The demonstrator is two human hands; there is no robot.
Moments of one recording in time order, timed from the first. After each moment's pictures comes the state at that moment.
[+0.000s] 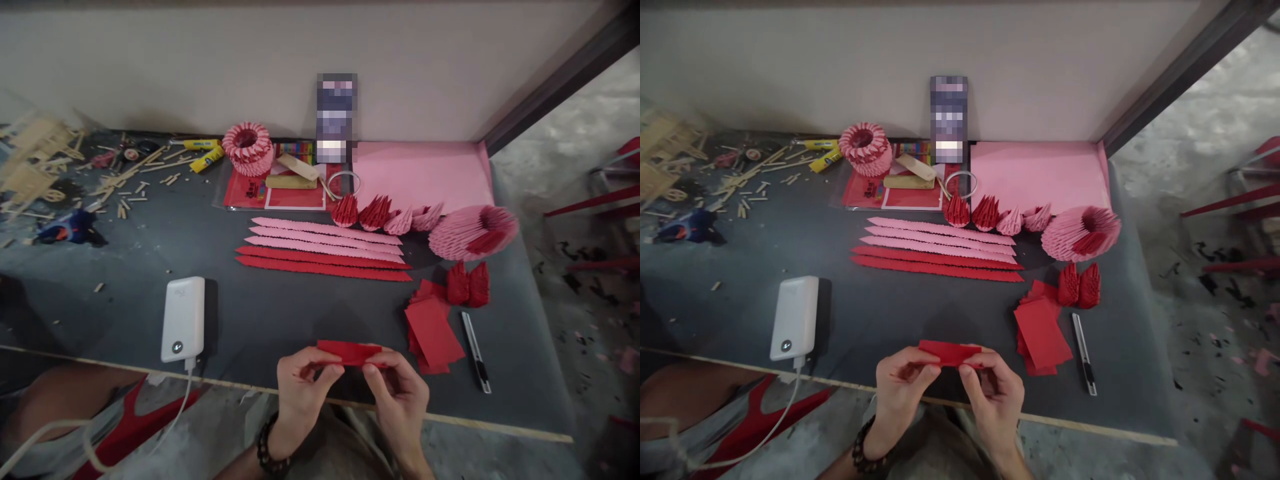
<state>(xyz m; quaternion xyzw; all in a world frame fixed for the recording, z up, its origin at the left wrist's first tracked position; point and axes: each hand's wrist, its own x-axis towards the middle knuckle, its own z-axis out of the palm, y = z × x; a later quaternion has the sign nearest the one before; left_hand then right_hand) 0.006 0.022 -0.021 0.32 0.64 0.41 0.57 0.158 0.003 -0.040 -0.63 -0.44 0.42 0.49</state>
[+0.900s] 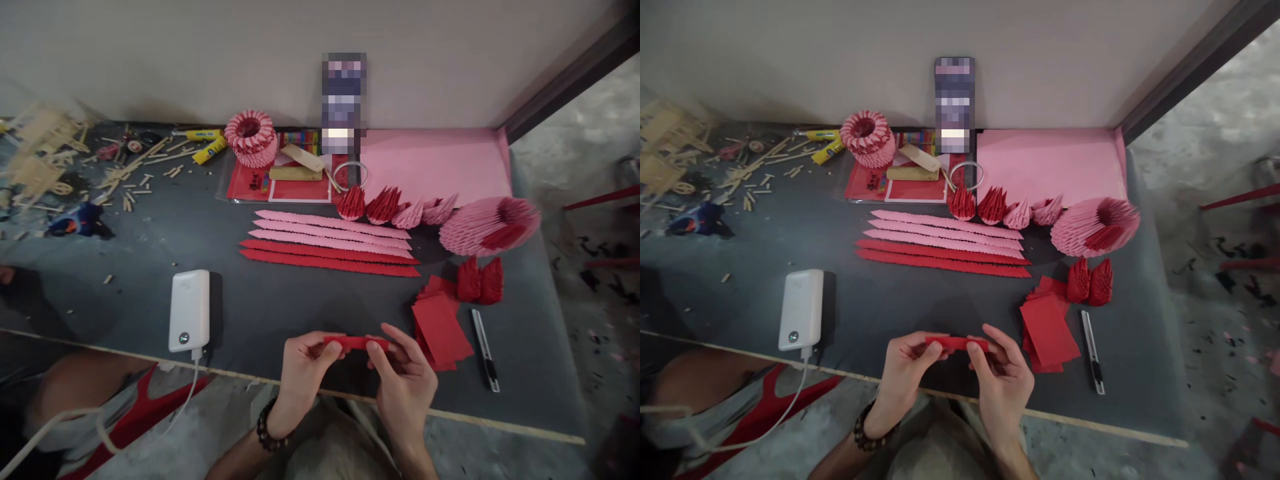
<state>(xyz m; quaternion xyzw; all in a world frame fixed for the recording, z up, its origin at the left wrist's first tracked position) 0.001 0.031 -0.028 0.23 0.58 0.41 0.66 0.145 0.014 -0.038 -0.69 -0.20 0.46 0.52</state>
